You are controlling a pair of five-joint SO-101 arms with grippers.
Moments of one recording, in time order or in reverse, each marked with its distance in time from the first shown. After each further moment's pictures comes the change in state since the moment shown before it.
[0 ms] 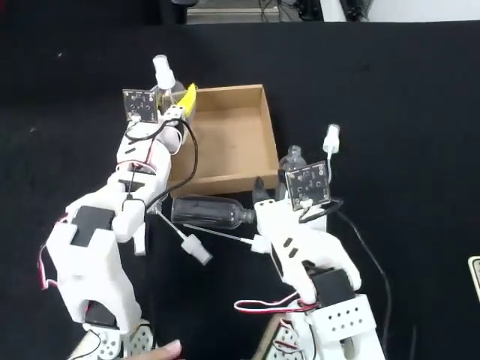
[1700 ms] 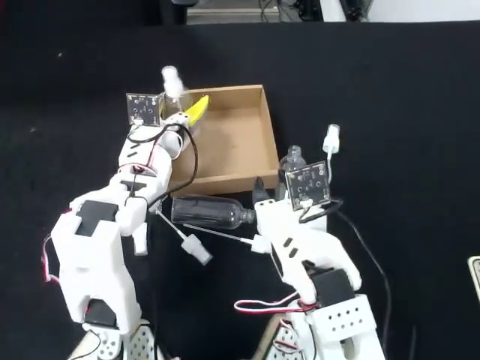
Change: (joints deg) left arm -0.1 3.1 0.2 -0.1 -0.1; right arm 0.0 0.0 0.0 0.0 0.0
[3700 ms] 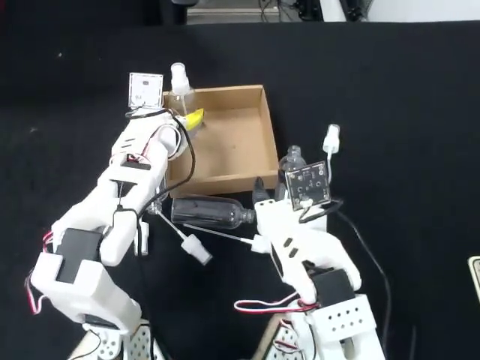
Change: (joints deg) left arm 0.0 -16.9 2.1 30.9 -2.8; right arm 0.0 0.0 0.0 0.0 0.0
